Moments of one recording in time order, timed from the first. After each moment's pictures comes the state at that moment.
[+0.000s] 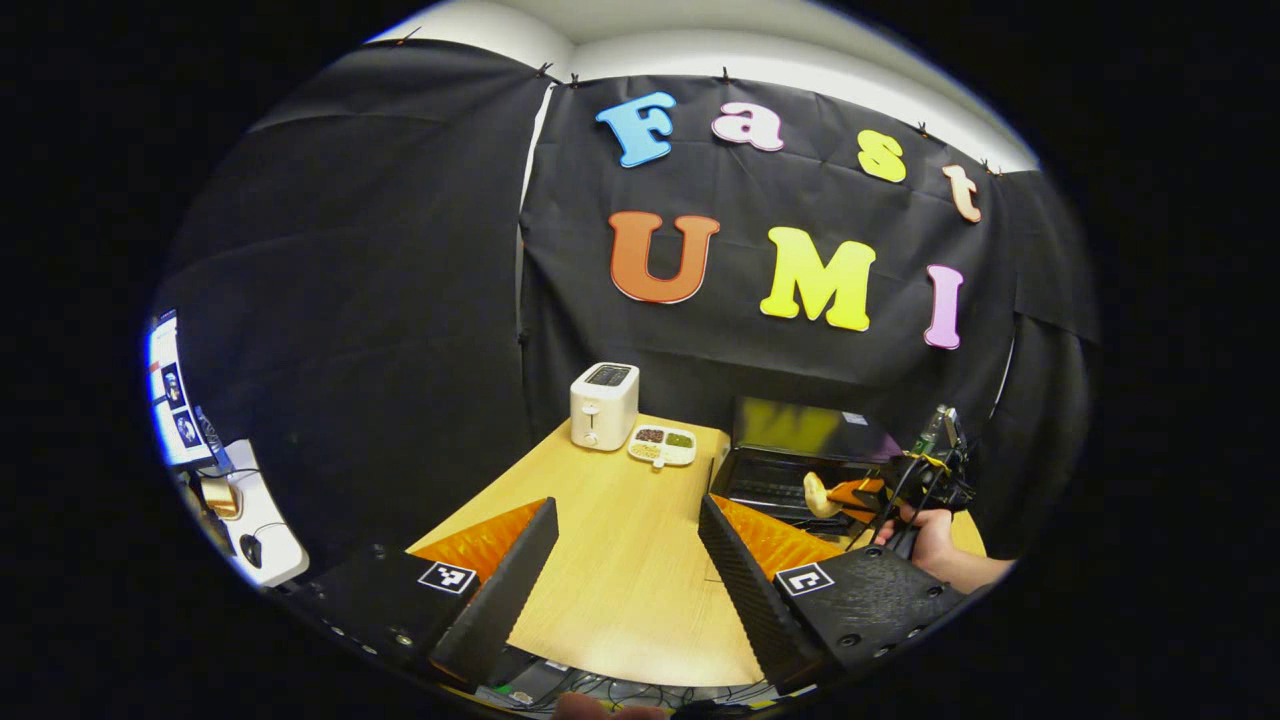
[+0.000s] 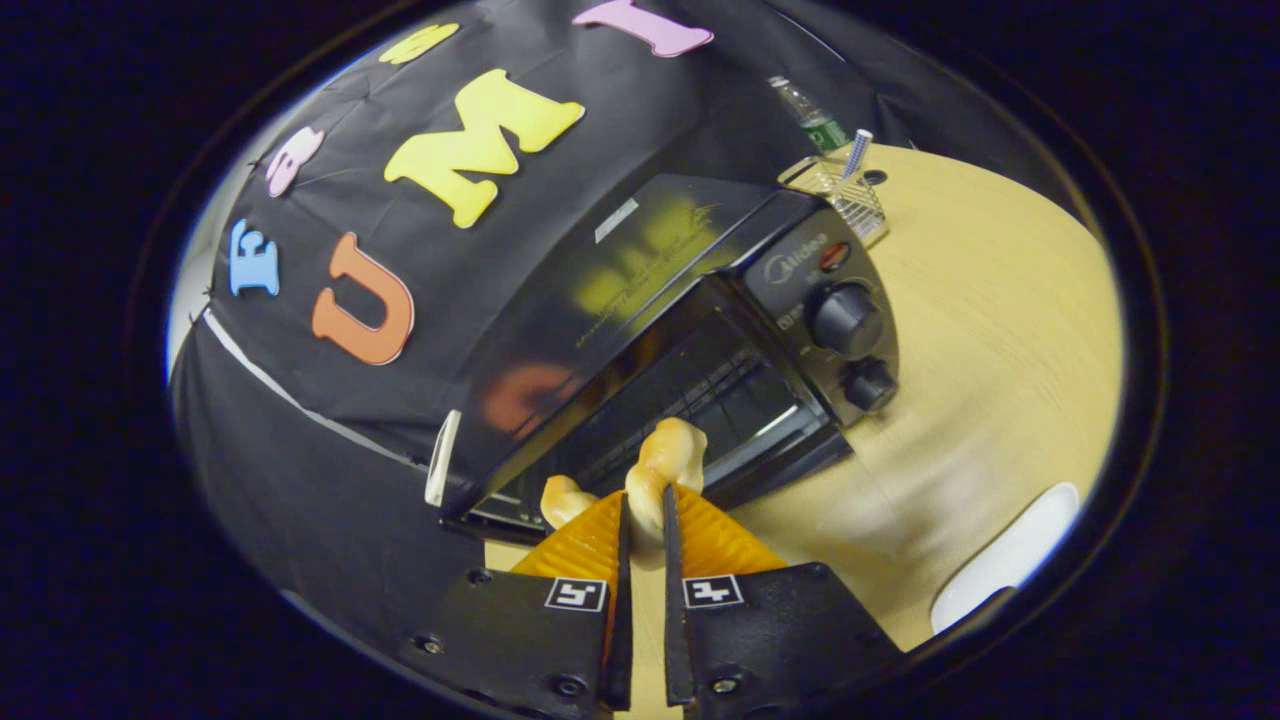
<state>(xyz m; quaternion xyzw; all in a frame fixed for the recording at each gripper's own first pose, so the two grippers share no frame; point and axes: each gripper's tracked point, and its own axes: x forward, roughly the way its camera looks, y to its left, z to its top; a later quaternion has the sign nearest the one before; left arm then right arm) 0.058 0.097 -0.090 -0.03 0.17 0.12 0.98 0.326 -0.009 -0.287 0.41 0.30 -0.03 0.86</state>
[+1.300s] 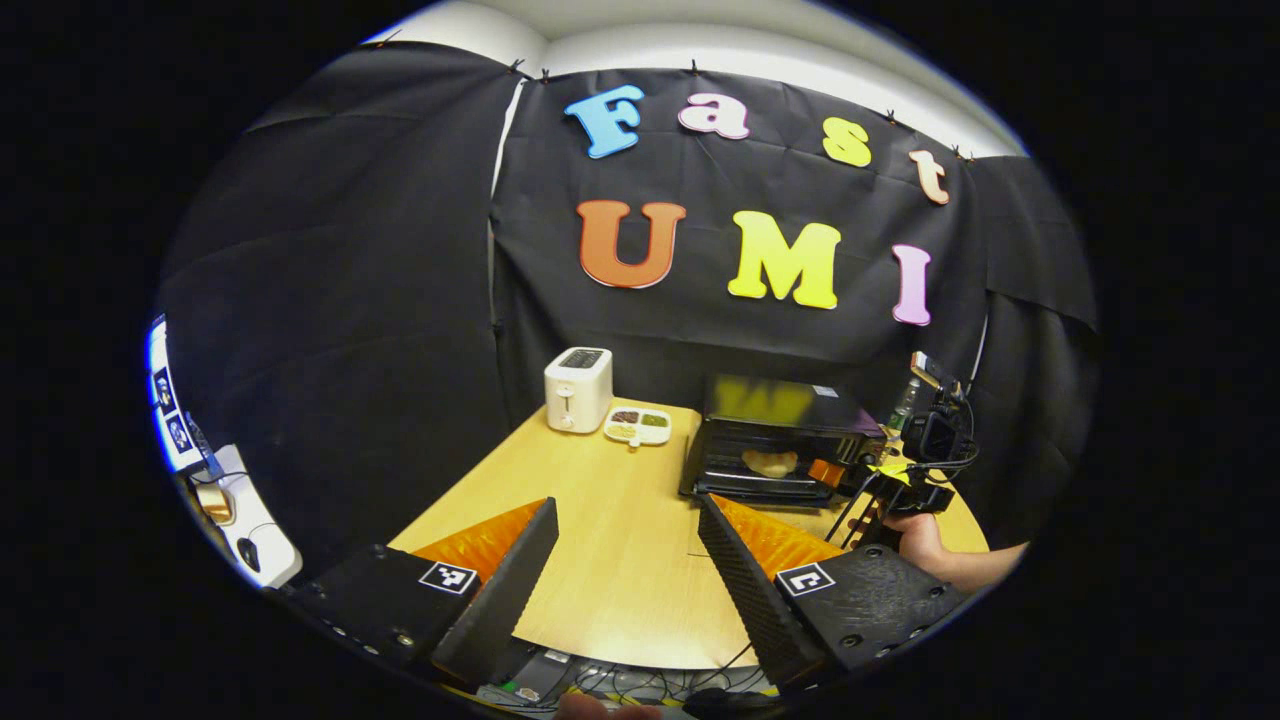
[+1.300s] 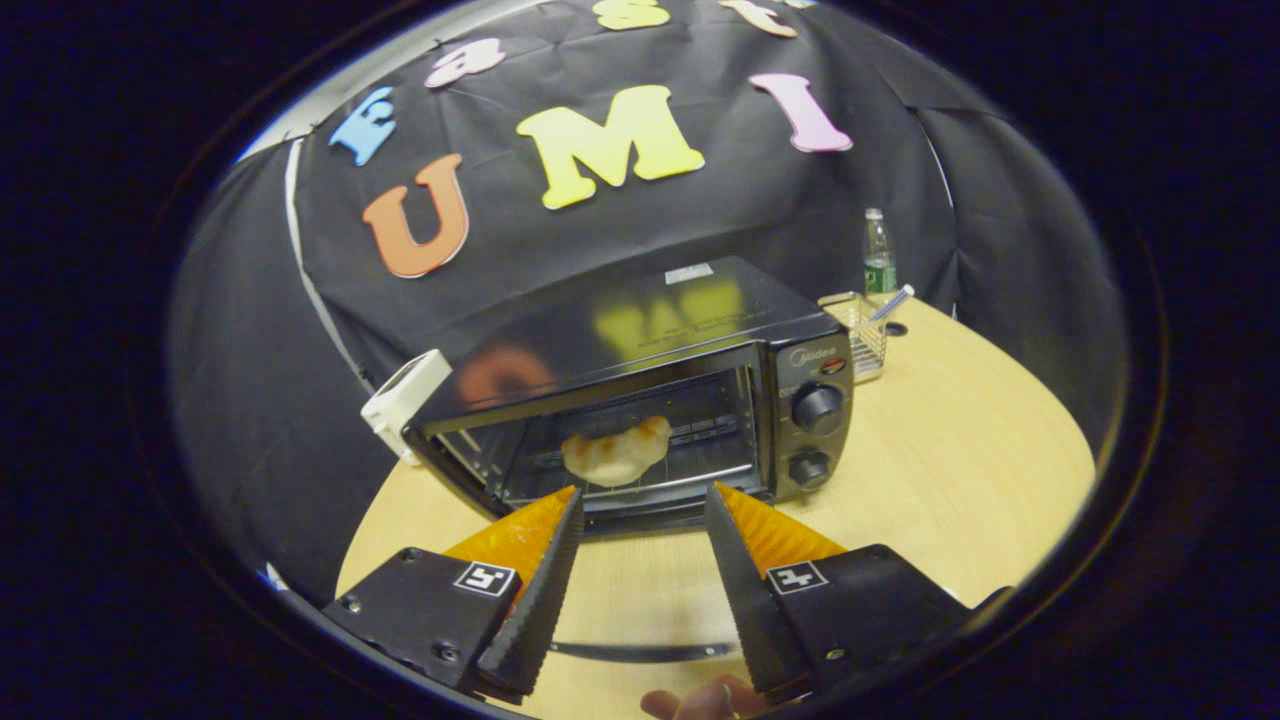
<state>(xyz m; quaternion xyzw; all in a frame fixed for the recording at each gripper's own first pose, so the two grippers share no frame) 0.039 0.055 -0.121 -0.03 0.19 0.05 0.98 0.237 -0.024 -0.255 0.14 0.25 -0.02 0.96</state>
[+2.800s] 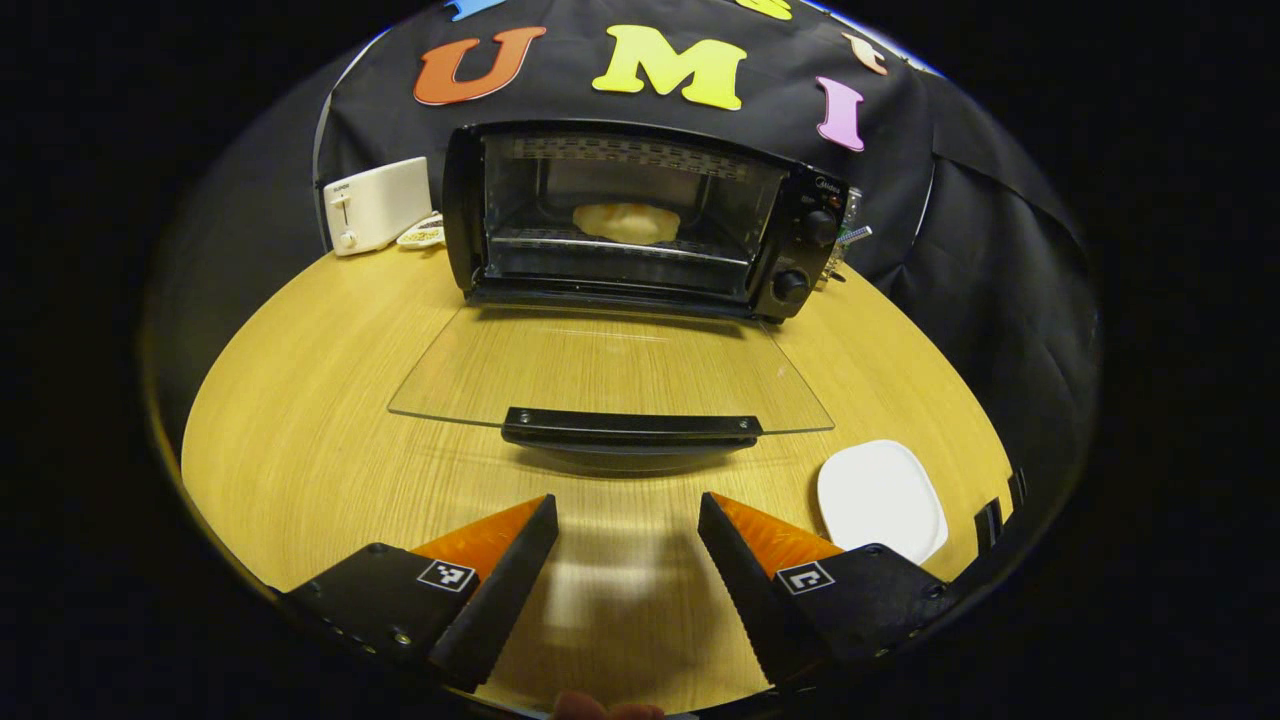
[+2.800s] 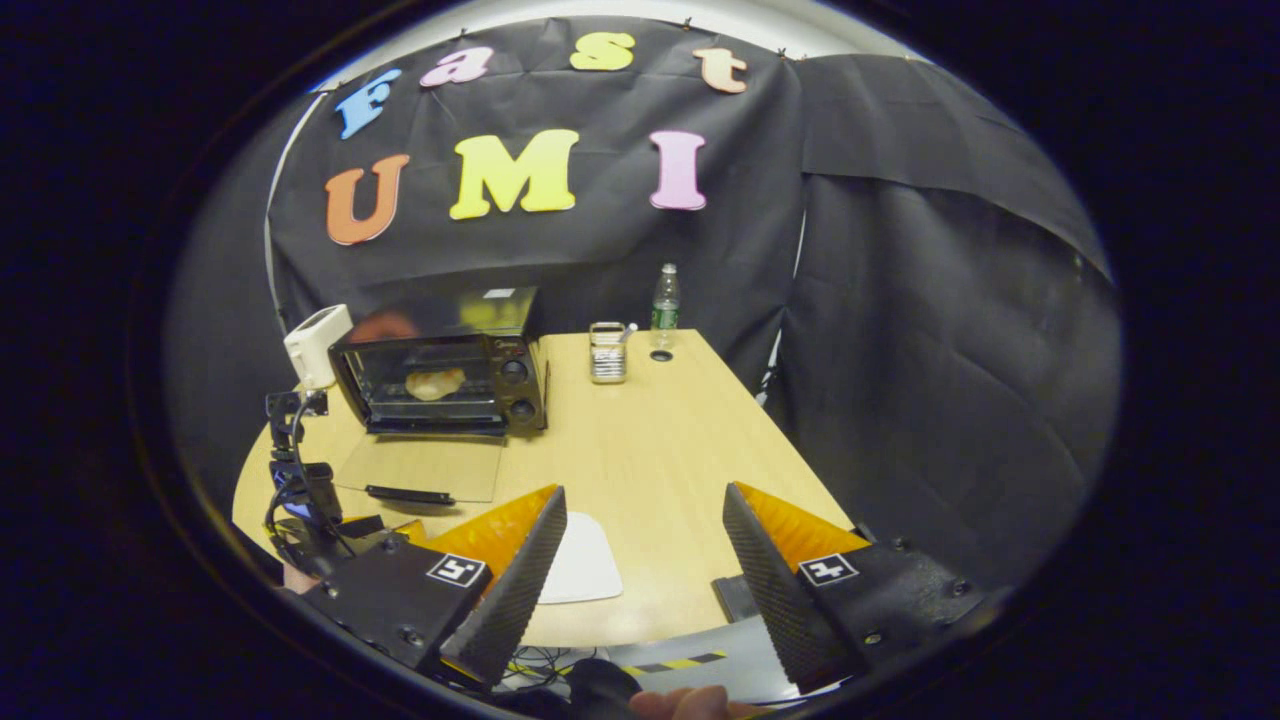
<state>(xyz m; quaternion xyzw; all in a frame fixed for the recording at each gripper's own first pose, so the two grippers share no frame) 0.136 -0.134 -0.417 -0.02 0.39 -0.09 0.92 -0.012 -0.227 -0.187 0.02 0.28 -0.19 0.94</state>
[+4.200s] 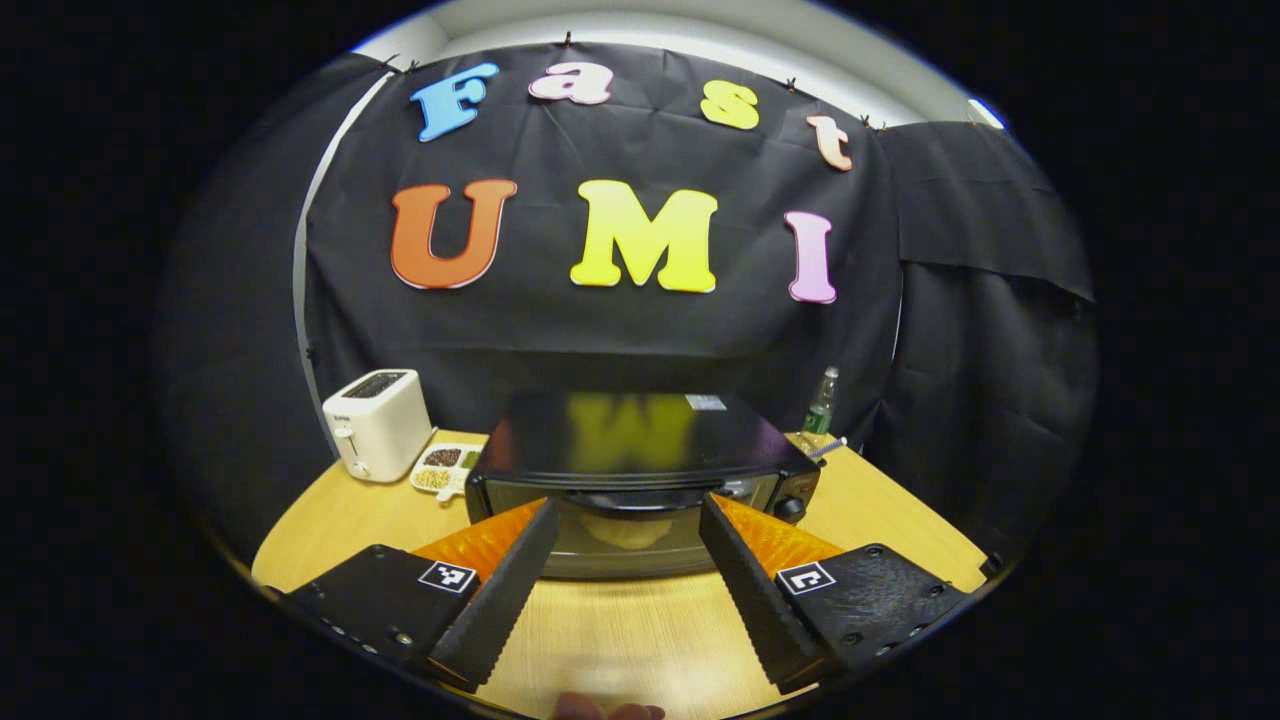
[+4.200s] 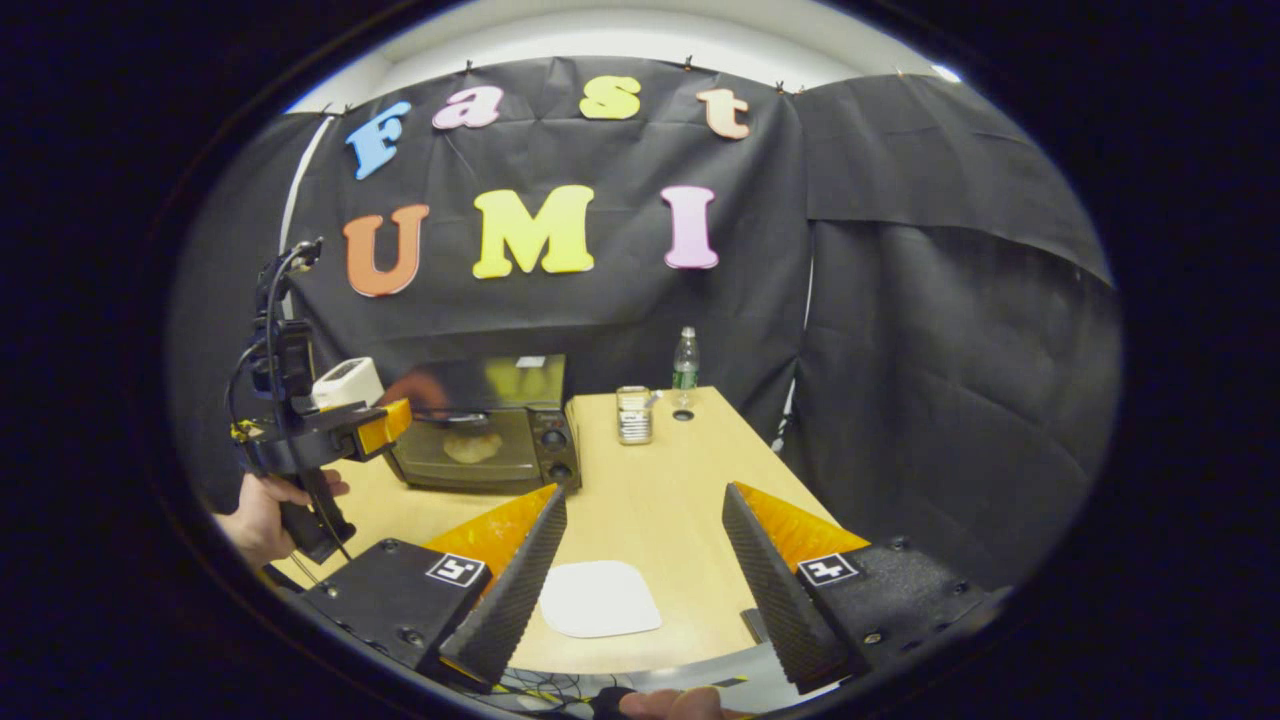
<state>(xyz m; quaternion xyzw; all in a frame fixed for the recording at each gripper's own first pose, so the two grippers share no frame) 0.247 -0.110 -0.154 0.00 0.13 -0.11 0.98 0.017 -0.169 -0.099 0.03 0.19 -0.16 0.97</state>
